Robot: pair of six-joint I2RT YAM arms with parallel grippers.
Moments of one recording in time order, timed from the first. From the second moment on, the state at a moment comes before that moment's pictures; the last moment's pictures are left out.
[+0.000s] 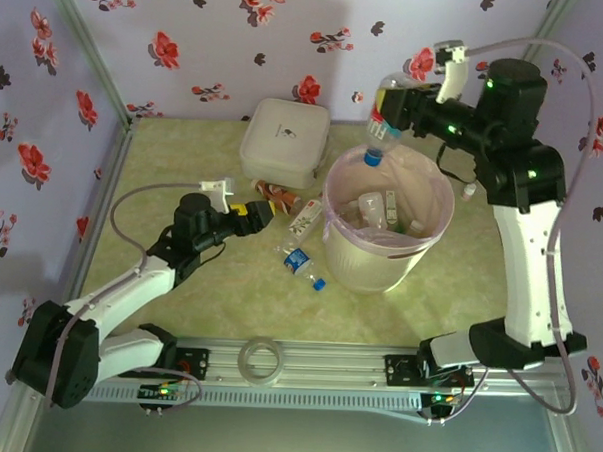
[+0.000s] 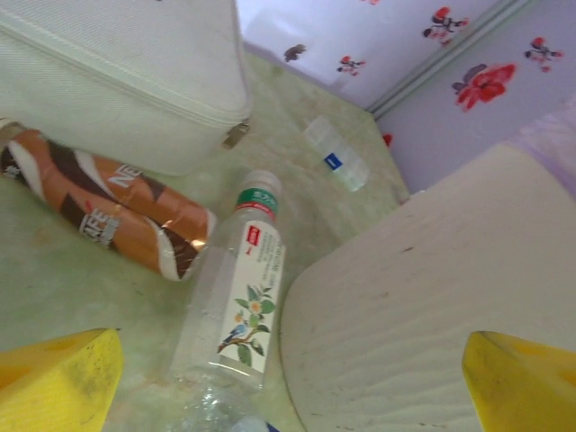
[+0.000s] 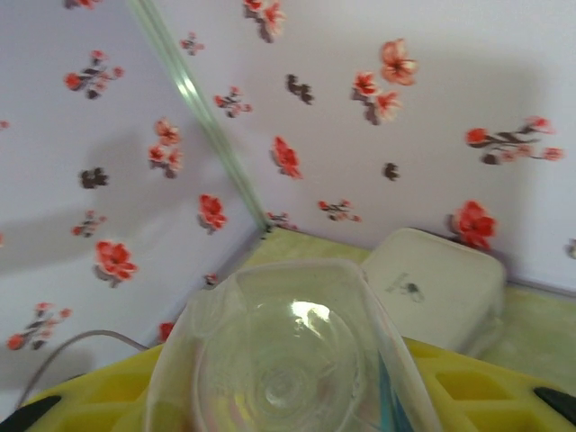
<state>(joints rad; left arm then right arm) -0.49 1.13 0.58 0.24 0.26 -0.68 0.29 1.40 2.10 -0.92 -0.47 0.24</state>
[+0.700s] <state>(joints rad) -0.49 1.23 0.61 0.03 0.08 -0.94 0.33 1.33 1.83 -1.19 -0.13 0.11</state>
